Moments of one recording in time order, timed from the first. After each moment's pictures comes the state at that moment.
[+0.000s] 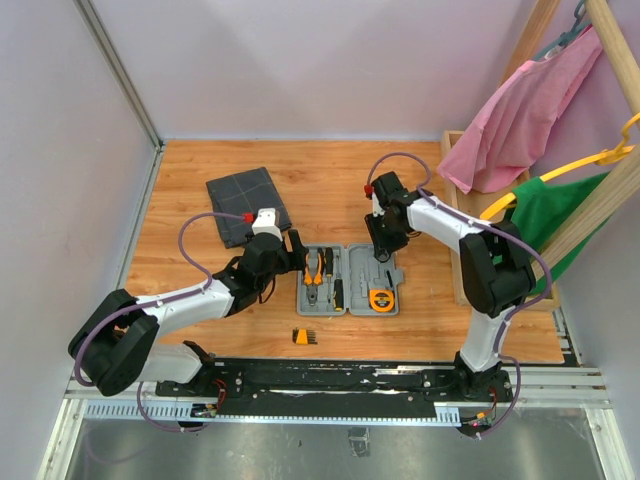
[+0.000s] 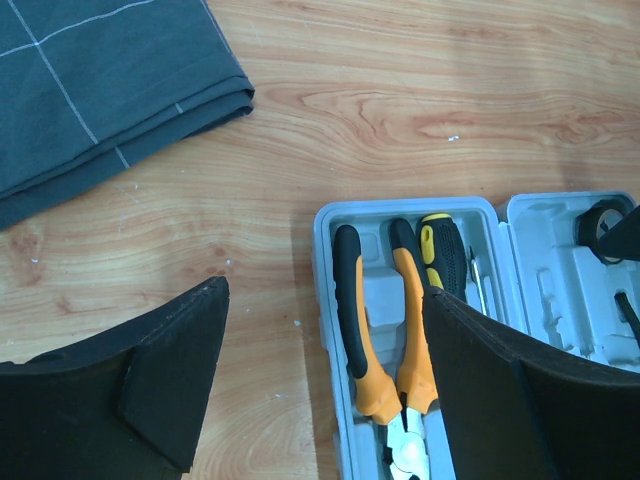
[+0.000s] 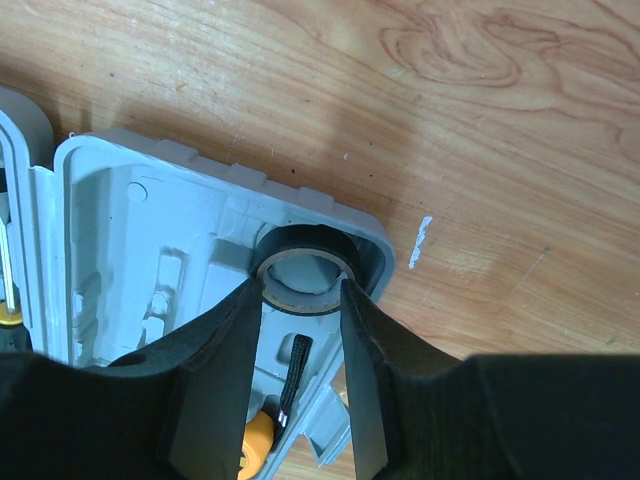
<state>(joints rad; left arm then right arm) -0.69 1.29 0.51 0.30 -0.39 -0.53 0.45 1.85 1.28 -0.66 -0.03 0.12</state>
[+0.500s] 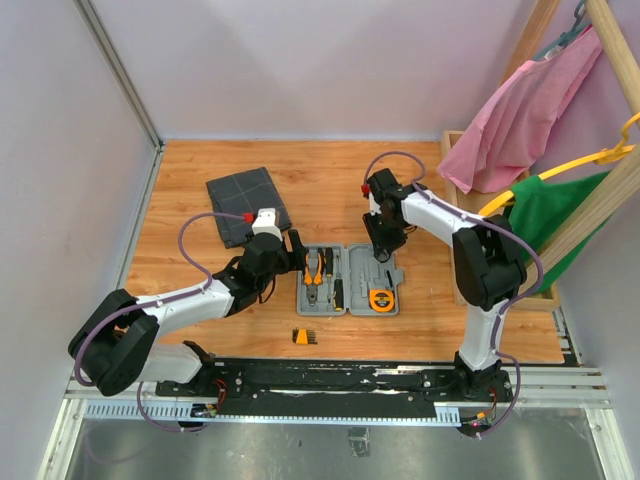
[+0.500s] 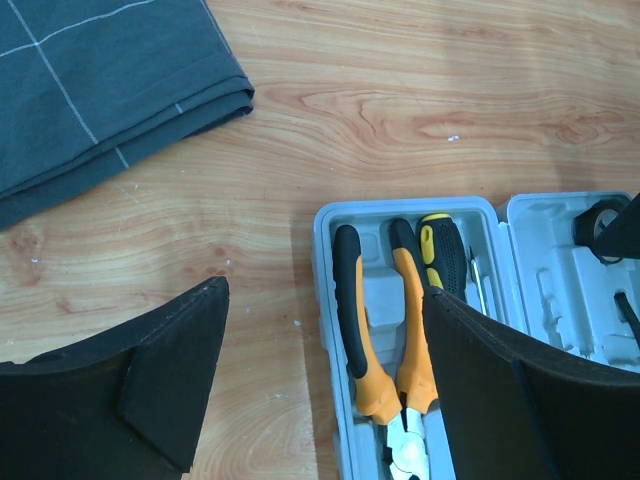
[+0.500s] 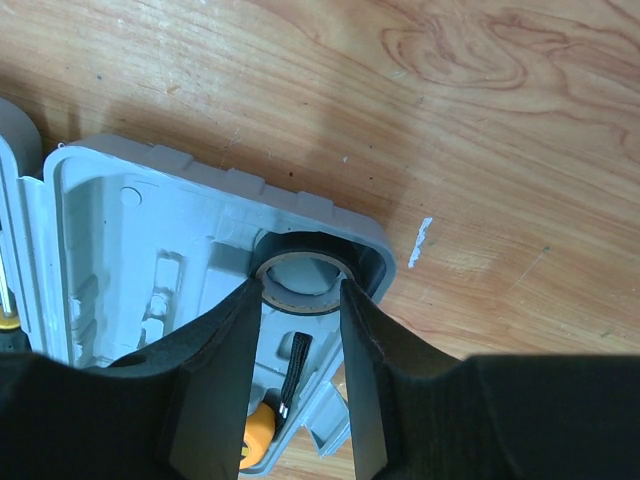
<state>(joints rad) -0.69 1.29 0.51 0.30 -0.39 -0.53 0.45 1.92 1.37 -0.75 -0.02 0.12</state>
